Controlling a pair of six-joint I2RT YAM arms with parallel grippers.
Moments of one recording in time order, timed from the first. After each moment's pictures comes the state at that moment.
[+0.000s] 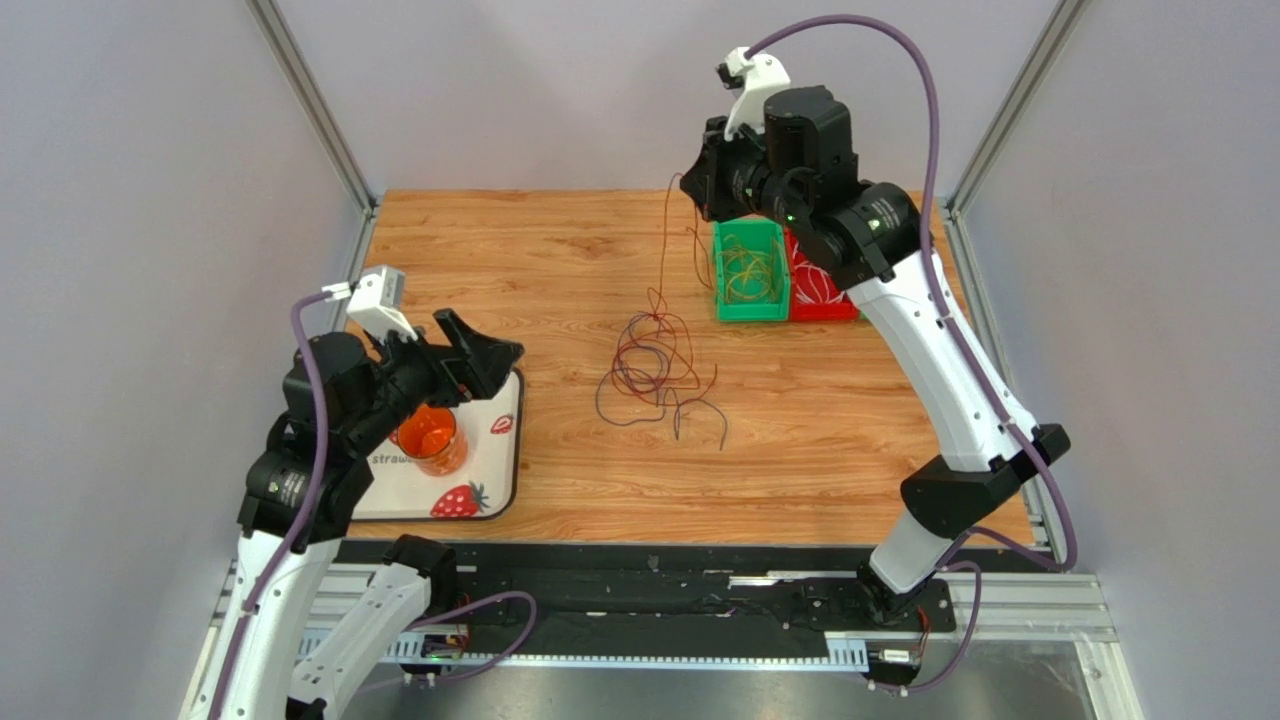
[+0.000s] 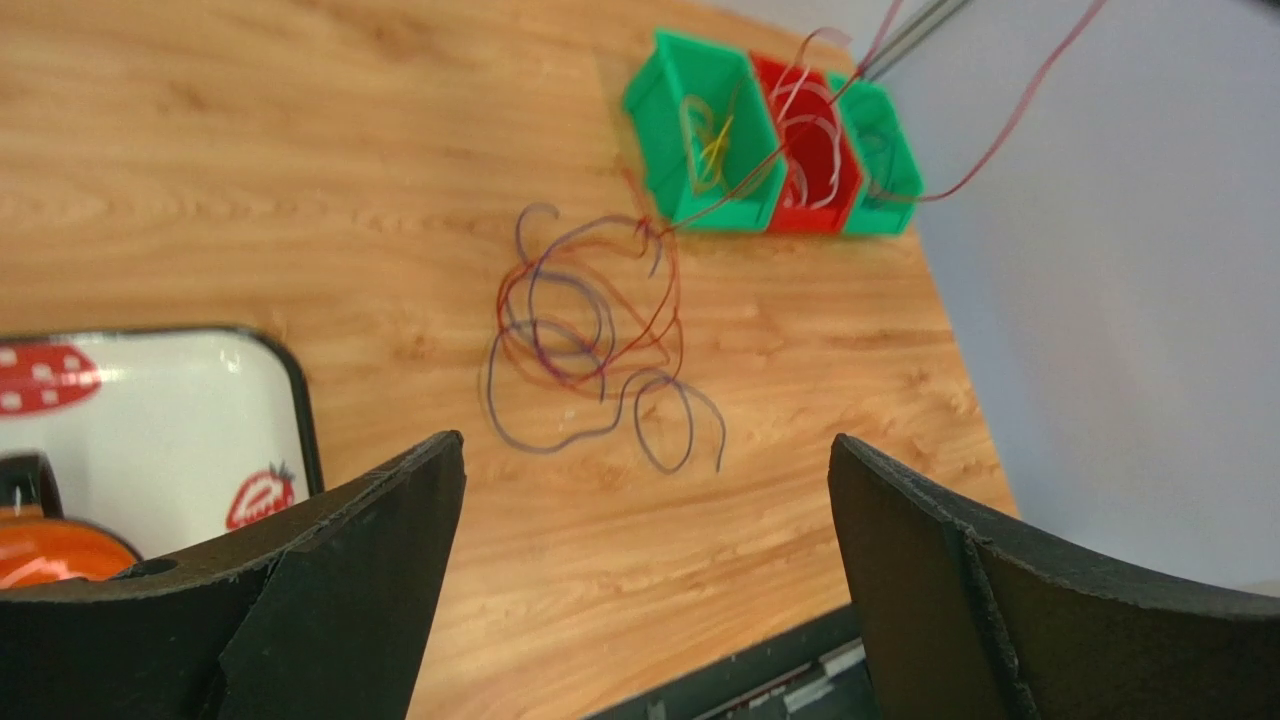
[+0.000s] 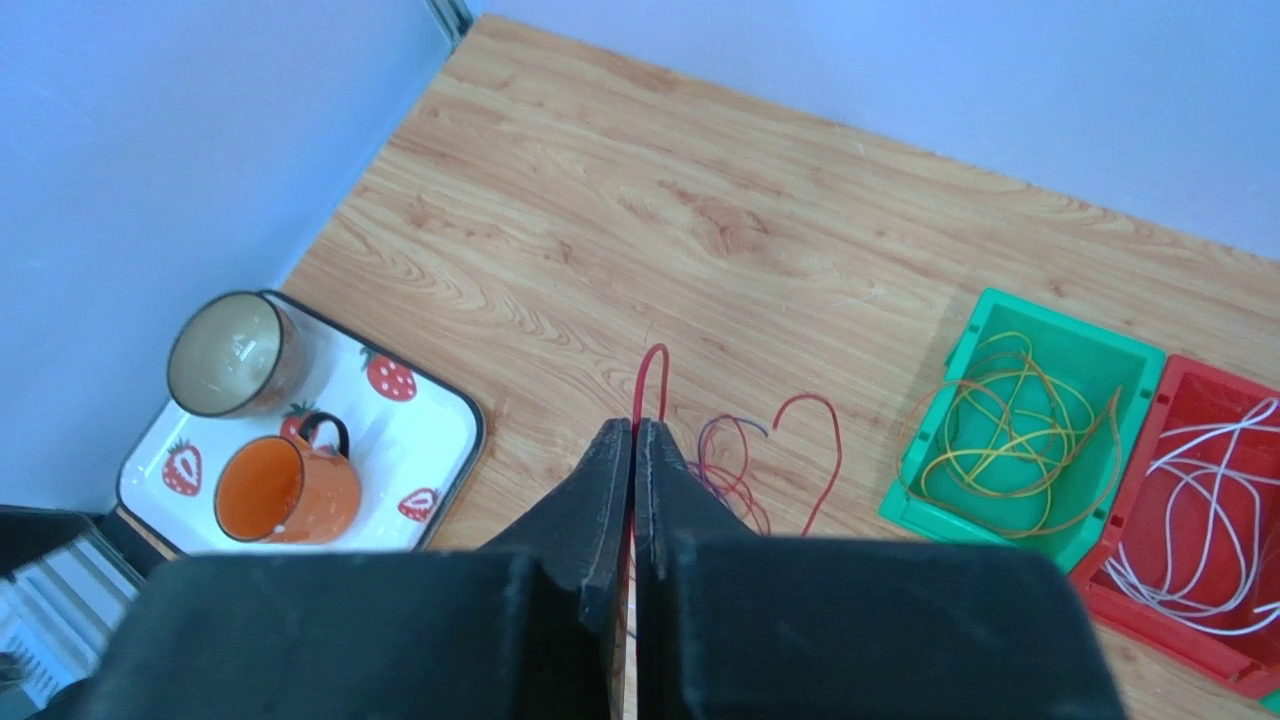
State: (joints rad) left arm -0.27 0.64 1.09 -0.67 0.19 -0.53; right arm 0.61 1.68 2.15 -0.79 0.00 0.22
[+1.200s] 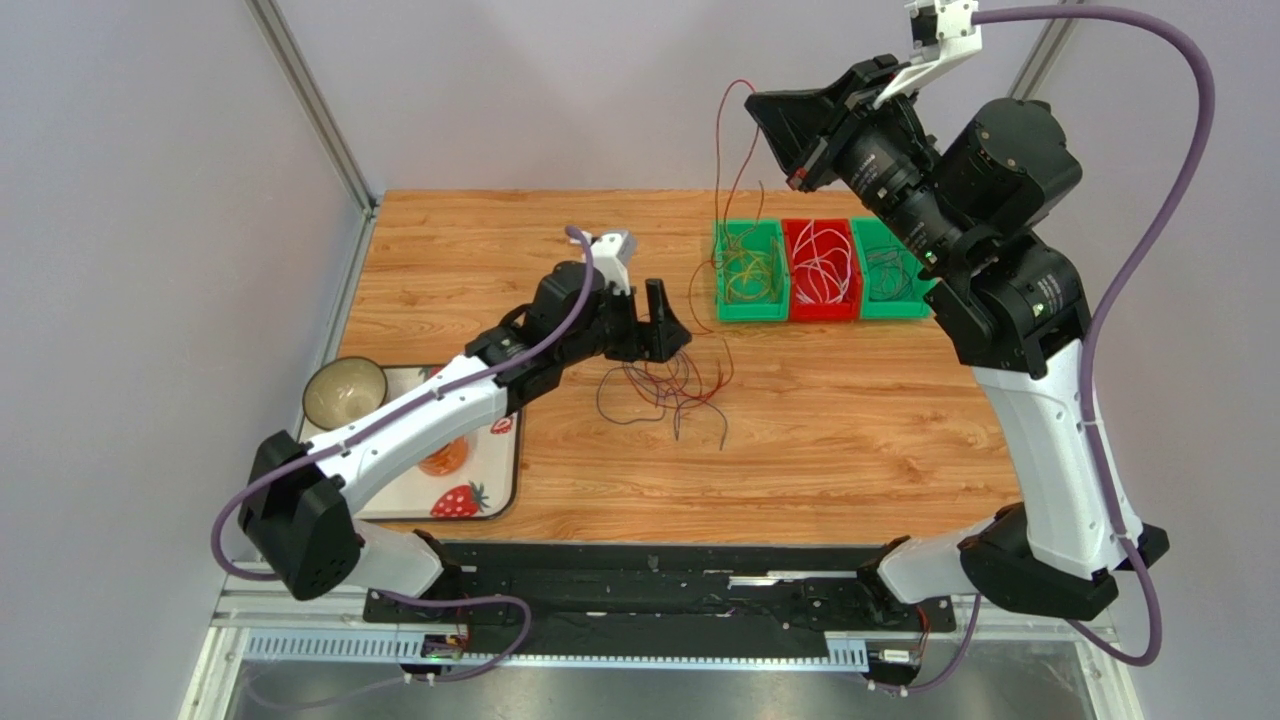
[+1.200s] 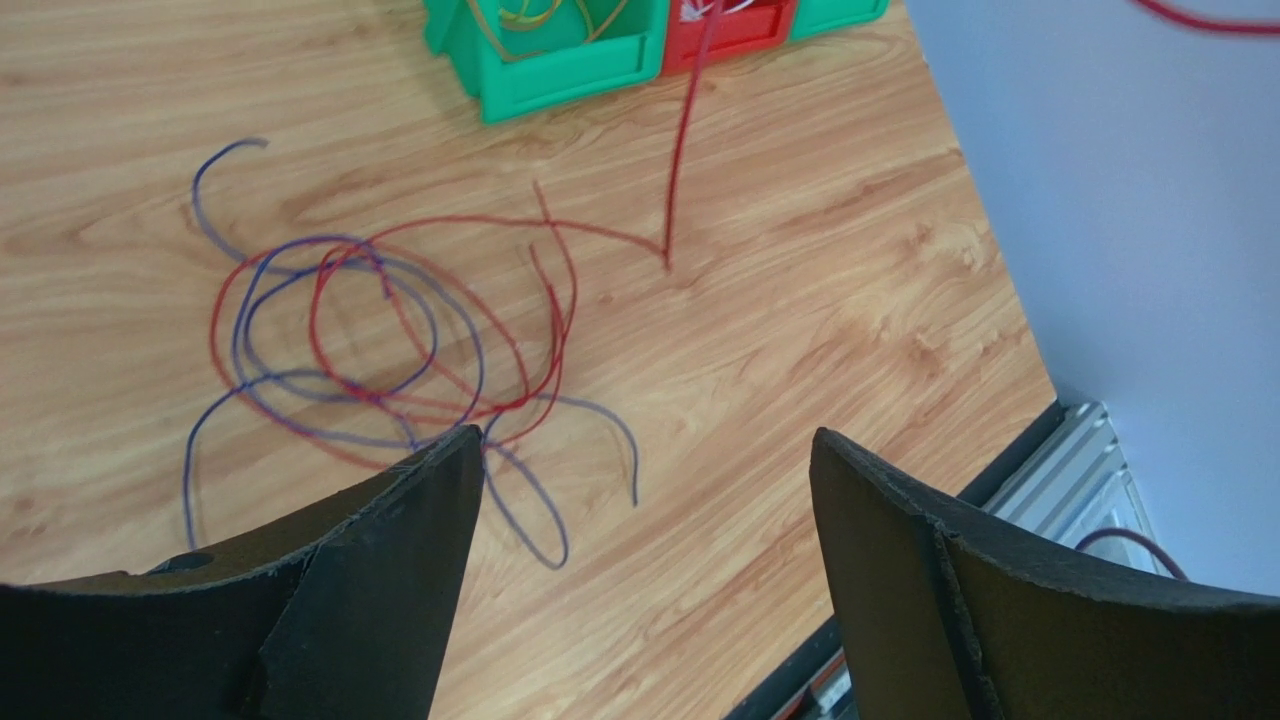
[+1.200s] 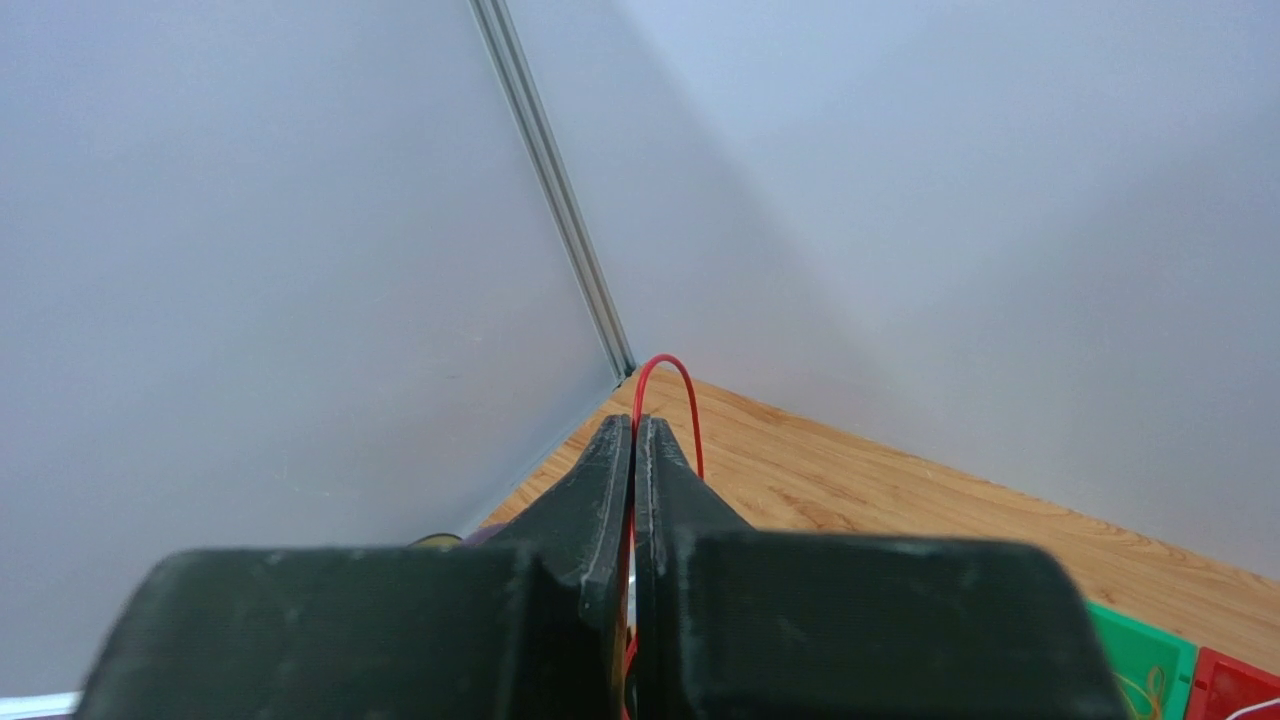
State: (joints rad) left arm -0.74 1.36 1.09 -0.16 0.05 -0.57; right arm 0.61 1.39 2.15 -0.53 -0.04 0.29
